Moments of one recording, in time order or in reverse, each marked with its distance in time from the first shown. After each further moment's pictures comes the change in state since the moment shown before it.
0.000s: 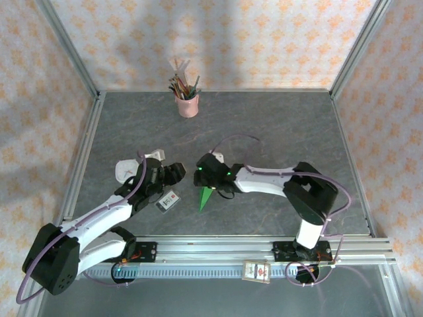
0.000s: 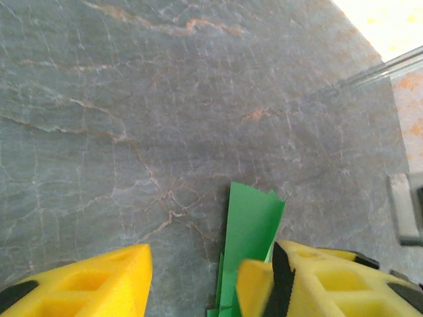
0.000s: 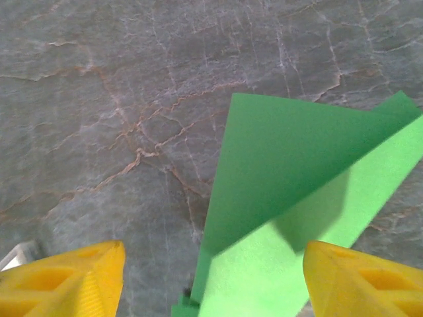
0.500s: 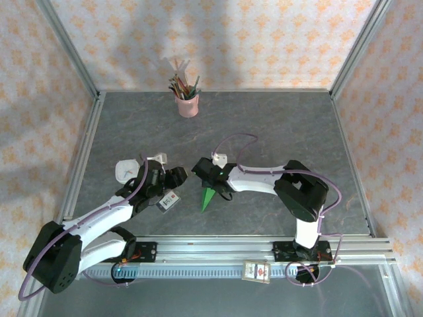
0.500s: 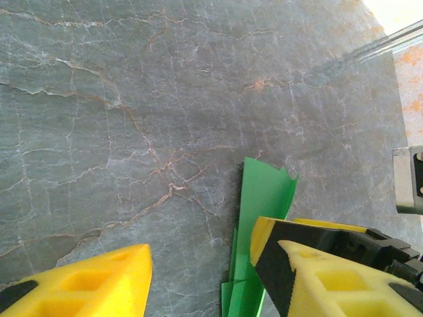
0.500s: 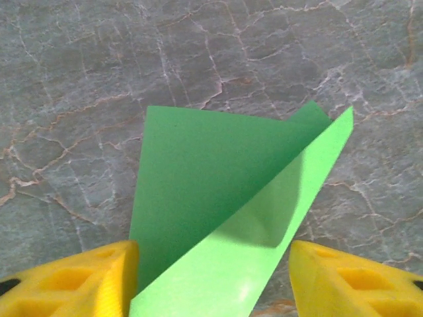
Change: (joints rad) left arm 0.000 0.018 -0.024 0.013 0.063 0.000; right arm 0.021 0.057 0.056 -0.179 0.197 0.061
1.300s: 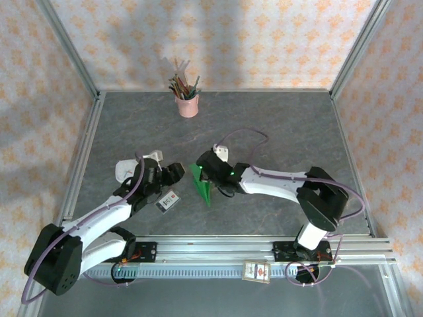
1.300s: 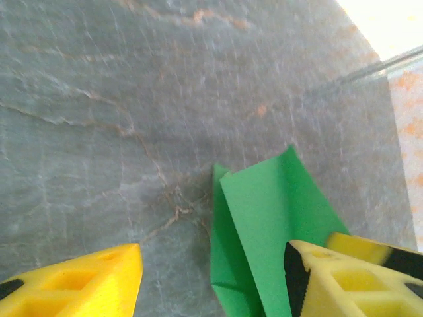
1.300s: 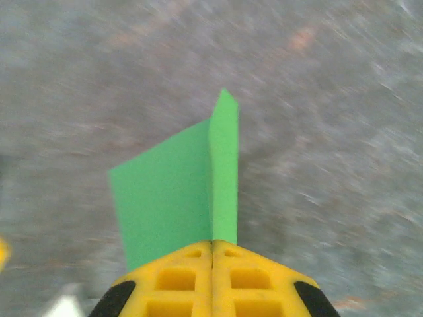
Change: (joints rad) left arm 0.061 -0.027 -0.001 0.021 -0.006 -0.005; right arm 0.000 -0.188 -0.064 0.205 -0.059 0.001
